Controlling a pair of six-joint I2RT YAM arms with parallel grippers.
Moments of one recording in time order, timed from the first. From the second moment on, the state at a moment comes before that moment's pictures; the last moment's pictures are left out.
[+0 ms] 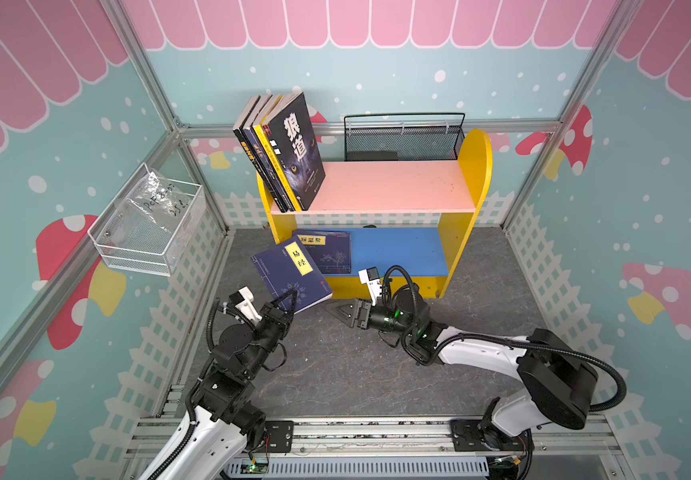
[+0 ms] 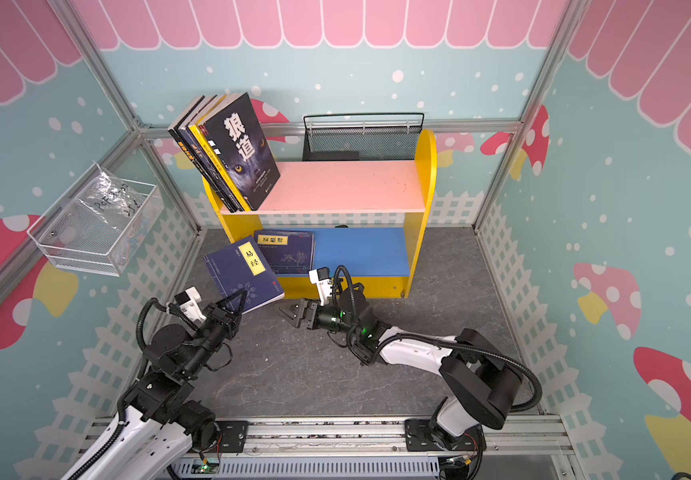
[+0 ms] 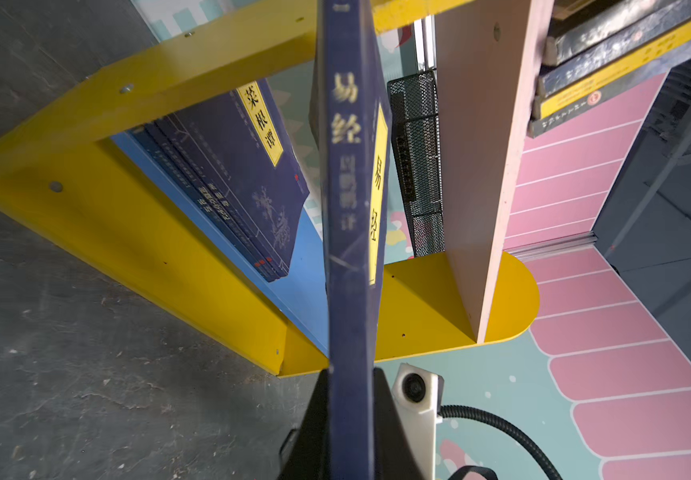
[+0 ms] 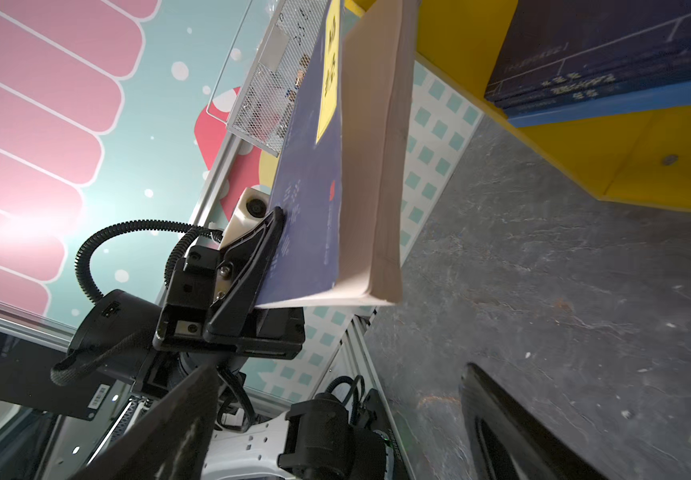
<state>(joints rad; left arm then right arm) -0.47 0.51 0.45 0.05 -0.08 -1.30 0.89 1.55 0.79 0.79 -0.44 1.07</state>
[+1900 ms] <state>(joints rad) -0.51 0.66 0.59 0.02 0.06 -1.04 0.75 1.46 0.90 0.56 -0.56 0.92</state>
